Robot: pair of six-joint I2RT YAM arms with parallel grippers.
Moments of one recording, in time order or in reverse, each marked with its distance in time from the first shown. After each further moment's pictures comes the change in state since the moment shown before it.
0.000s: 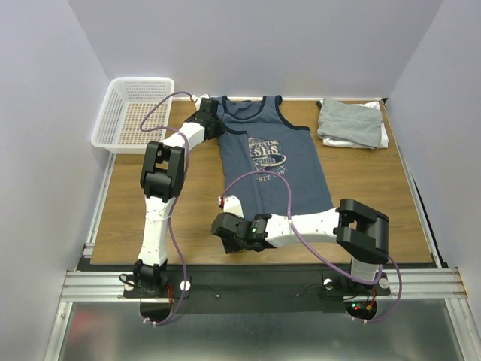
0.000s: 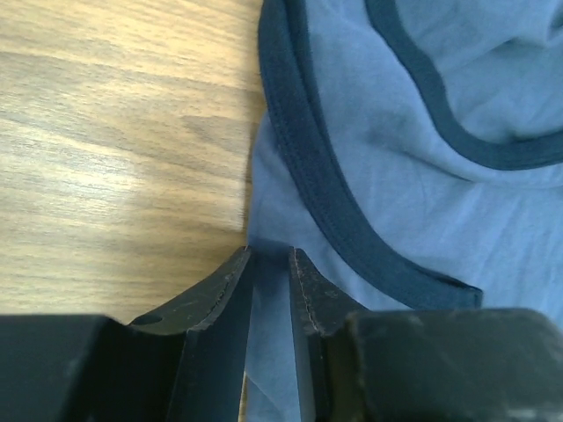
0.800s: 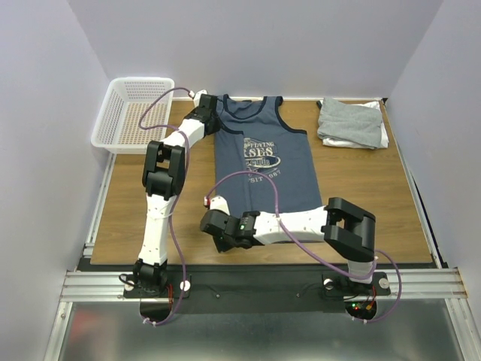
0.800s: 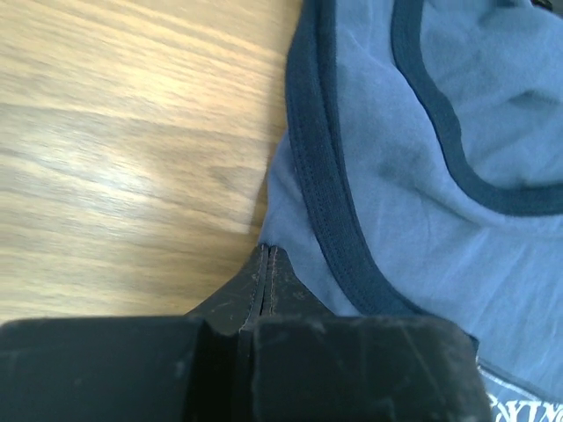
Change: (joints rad) left arm 0.011 0.061 0.112 -0.043 -0.058 0.008; right arm 0.004 0.090 0.123 -0.017 -0.090 -0.049
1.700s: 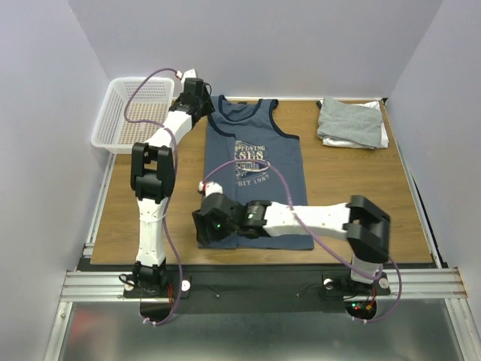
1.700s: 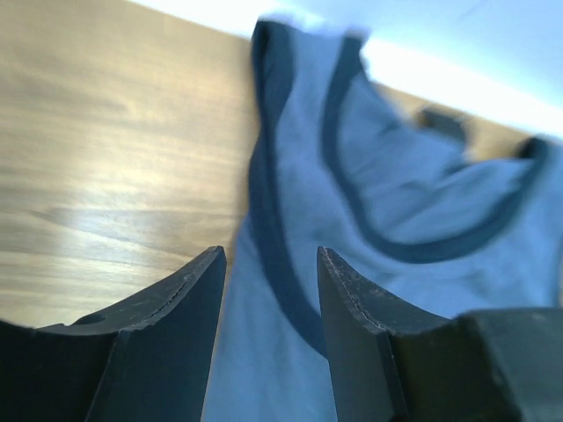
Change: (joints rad) left arm 0.060 -0.108 0.009 0.050 0.032 0.113; right arm -0.032 -0.058 0.089 0.063 -0.139 -0.044
